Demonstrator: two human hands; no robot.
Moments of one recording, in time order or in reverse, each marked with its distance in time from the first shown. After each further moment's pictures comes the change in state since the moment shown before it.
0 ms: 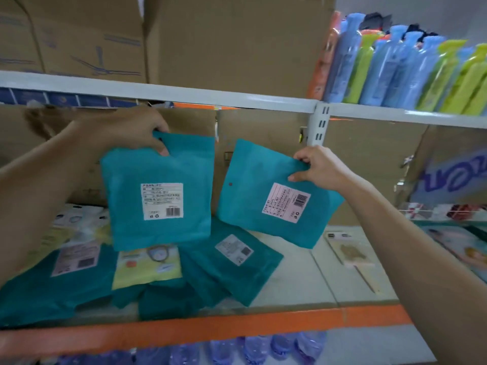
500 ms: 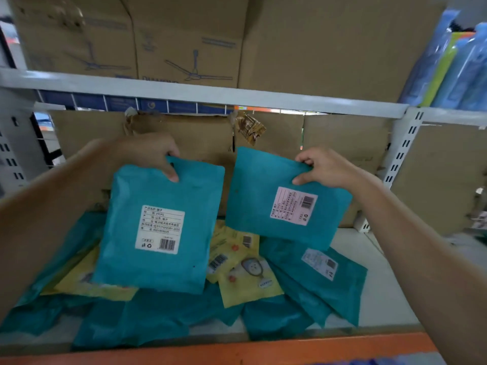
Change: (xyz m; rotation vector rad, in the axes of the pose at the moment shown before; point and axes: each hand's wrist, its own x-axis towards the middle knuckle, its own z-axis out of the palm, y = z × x) left_hand -0.043 -0.186 0.015 -0.174 -0.246 -0.031; right_hand 0.079 -0.149 0.098 0.064 -0.137 -0.017
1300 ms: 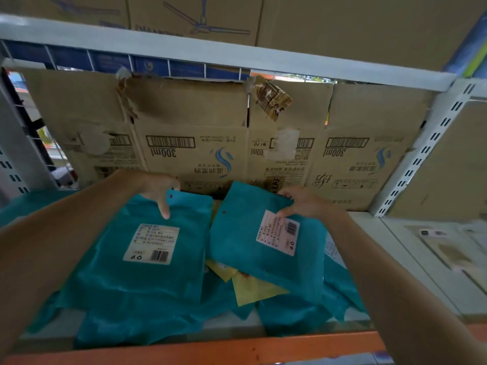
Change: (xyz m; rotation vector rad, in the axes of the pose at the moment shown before) left_hand 0.043 -0.064 0.102 -0.066 -0.298 -0.300; right_hand 0.029 0.044 0.130 0.115 -0.341 0.331
